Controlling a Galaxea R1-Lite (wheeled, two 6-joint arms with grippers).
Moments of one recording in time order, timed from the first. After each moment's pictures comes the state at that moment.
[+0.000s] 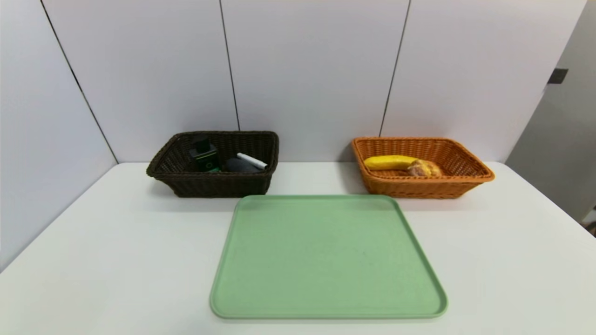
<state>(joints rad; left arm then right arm) 0.00 0.00 -0.08 -0.04 0.02 0.17 0.00 0.02 -0.08 -0.24 -0.03 -0.19</state>
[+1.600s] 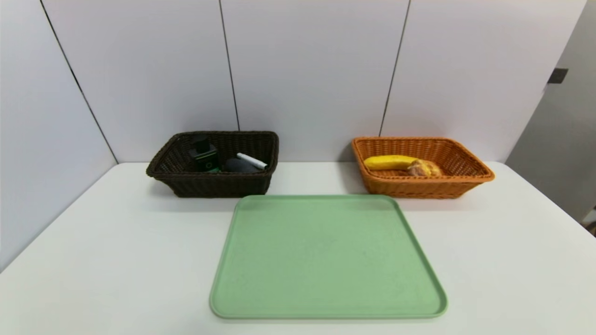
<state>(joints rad) 0.00 0.00 0.00 -0.04 0.00 0.03 0.00 0.00 0.00 0.00 0.05 -0.10</state>
